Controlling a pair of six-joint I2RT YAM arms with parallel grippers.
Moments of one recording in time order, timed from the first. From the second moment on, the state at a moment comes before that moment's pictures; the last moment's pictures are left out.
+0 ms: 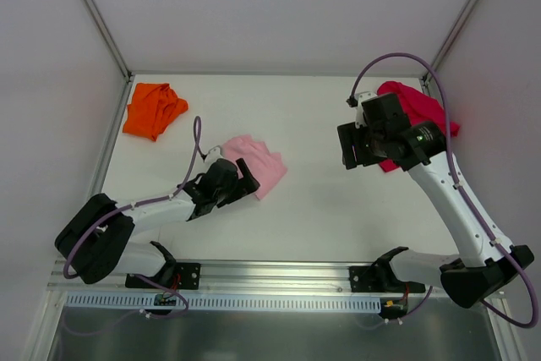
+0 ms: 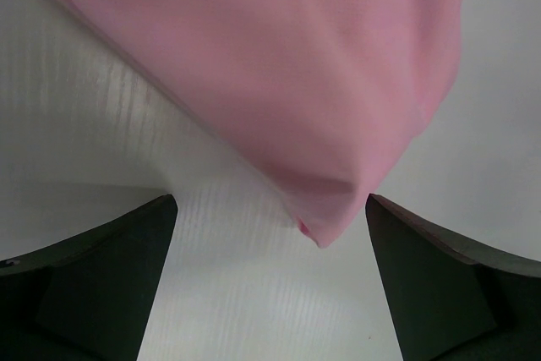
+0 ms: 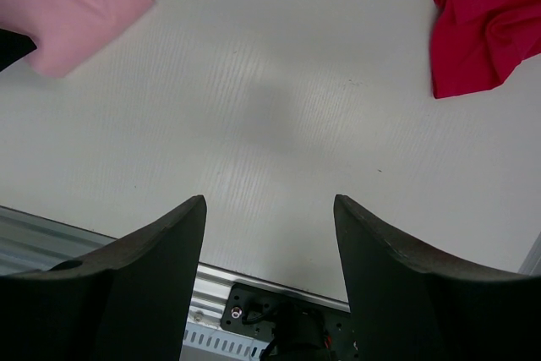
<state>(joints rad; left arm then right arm) -0.70 1.32 0.51 0.00 -0.19 -1.02 0.50 1.22 1.44 -1.17 0.11 0.13</state>
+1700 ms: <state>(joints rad) -0.59 1.70 0.78 0.04 -0.10 -1.28 0.50 1.22 1.51 -1.22 0.13 0.11</state>
